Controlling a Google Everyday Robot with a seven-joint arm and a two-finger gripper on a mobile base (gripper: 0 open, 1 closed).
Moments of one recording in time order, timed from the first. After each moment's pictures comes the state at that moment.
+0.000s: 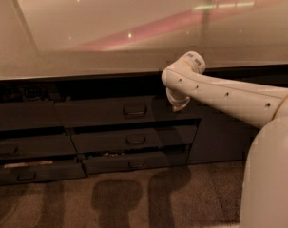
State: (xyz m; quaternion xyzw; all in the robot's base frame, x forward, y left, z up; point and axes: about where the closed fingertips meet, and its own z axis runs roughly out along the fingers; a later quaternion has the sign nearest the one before) arm 0.722 -0.154 0.639 -0.77 0.60 -0.20 0.11
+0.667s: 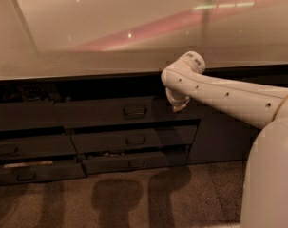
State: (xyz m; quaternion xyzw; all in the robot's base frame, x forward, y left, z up) arm 0.720 -0.154 0.640 -0.77 0.60 -0.20 0.11
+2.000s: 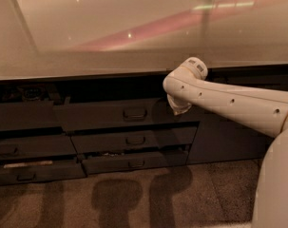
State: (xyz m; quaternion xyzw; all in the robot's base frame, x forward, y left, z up) arm 0.699 -0.157 0.633 -0.77 0.59 -0.20 0.11
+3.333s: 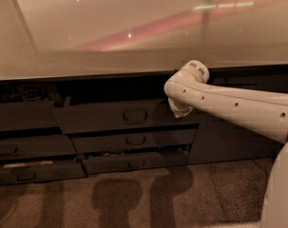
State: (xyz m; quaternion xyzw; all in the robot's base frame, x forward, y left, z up) arm 0.685 -0.159 0.632 -0.78 0.59 -0.20 0.10
